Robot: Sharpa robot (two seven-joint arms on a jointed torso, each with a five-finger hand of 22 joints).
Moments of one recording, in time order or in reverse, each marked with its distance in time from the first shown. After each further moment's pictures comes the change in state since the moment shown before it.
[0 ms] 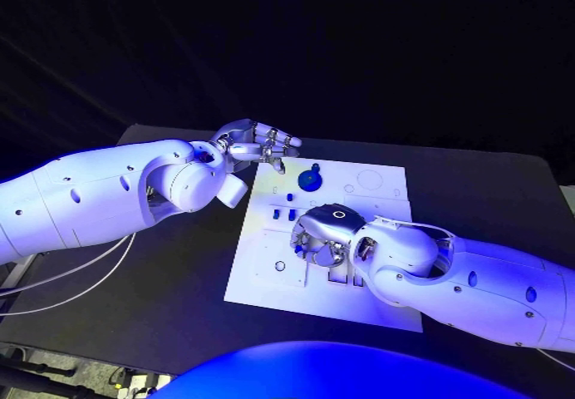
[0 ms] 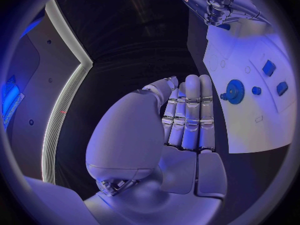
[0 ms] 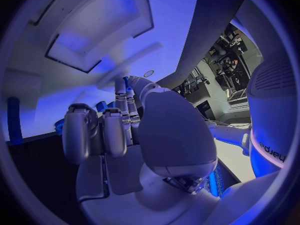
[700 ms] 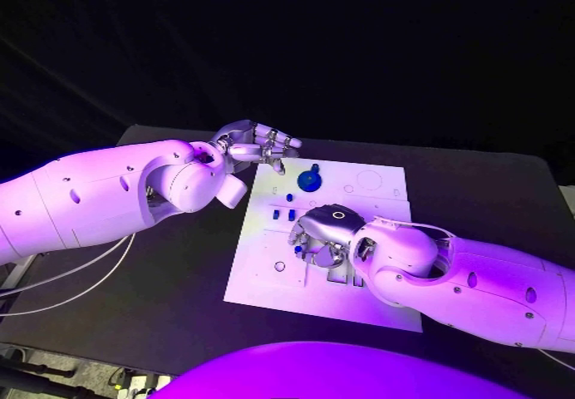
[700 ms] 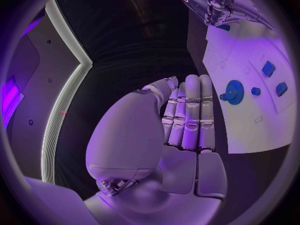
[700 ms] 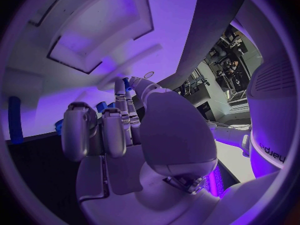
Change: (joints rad) left arm 0.000 -0.001 0.000 0.000 0.000 0.003 -0.006; left_hand 0.000 0.000 0.000 0.000 0.000 0.000 0.000 0.000 0.000 0.000 0.000 0.004 0.000 0.000 0.000 0.000 0.000 0.000 0.000 0.000 0.000 -0.001; right arm 0.001 -0.001 -0.001 0.001 -0.007 0.007 -0.004; right_hand -0.056 -0.029 -0.010 -0.005 -0.011 -0.100 0.018 -0.073 -0.029 -0.064 0.023 -0.034 -0.017 0.001 0.009 0.000 0.000 0.000 -0.013 0.013 -0.025 0.000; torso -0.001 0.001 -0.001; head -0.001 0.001
